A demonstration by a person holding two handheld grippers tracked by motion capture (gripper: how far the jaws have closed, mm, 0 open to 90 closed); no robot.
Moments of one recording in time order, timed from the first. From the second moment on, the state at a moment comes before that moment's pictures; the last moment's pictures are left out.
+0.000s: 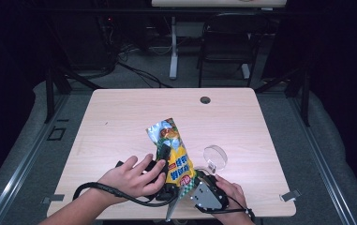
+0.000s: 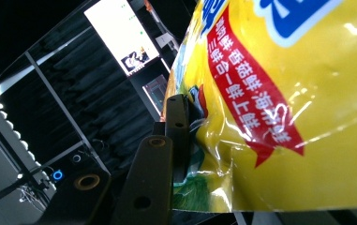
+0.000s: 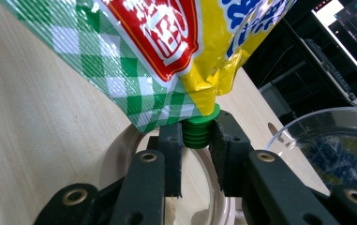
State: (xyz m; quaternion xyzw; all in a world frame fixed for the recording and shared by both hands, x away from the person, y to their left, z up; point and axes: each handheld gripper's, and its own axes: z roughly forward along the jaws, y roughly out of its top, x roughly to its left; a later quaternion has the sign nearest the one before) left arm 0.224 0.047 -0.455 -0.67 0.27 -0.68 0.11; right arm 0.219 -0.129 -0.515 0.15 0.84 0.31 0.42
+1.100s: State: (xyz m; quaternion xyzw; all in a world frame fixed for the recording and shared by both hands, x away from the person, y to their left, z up) left arm 0.223 0.043 -0.450 -0.67 0.28 -0.68 0.12; right arm 0.217 -0.133 -0.513 0.17 0.84 0.31 0.41
